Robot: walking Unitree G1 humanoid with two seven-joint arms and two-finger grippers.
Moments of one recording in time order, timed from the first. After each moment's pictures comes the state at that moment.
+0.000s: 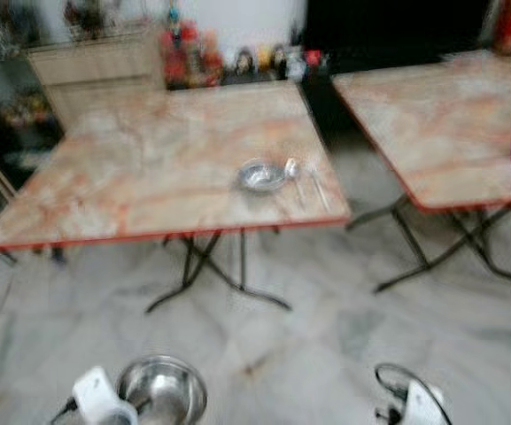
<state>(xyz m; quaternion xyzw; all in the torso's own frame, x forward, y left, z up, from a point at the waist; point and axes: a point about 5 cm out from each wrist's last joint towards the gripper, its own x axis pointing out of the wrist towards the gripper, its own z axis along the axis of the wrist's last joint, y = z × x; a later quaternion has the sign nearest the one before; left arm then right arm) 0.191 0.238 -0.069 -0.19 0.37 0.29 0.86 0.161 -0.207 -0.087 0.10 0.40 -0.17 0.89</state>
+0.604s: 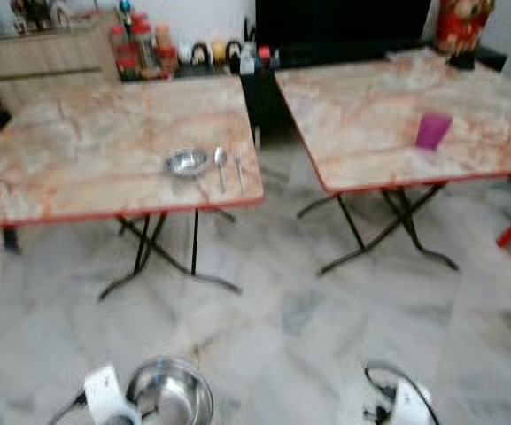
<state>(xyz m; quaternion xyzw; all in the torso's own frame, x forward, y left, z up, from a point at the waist) 0.193 0.223 -0.072 -0.15 0.39 0.22 0.88 0.159 -0.202 -0.089 0.11 0.41 -0.16 0.89</state>
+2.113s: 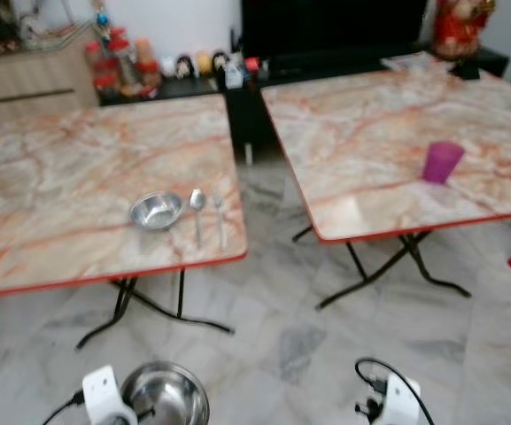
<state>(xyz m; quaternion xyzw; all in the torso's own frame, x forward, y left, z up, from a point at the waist) 0.198 0.214 -0.072 -0.14 0.40 0.19 0.89 0.156 -0.206 -0.090 0.09 0.41 -0.16 0.89</state>
